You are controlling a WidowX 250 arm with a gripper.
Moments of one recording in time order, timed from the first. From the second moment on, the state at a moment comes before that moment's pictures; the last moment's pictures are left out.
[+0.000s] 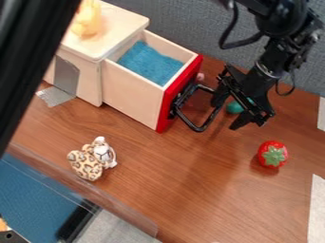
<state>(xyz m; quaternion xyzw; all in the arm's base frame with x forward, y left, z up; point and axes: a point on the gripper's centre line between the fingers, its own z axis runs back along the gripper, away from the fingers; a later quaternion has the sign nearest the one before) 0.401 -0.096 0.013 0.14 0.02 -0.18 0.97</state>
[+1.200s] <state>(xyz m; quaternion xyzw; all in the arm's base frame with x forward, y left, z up) 0.380 -0.070 0.043 0.13 0.00 -0.16 0.98</state>
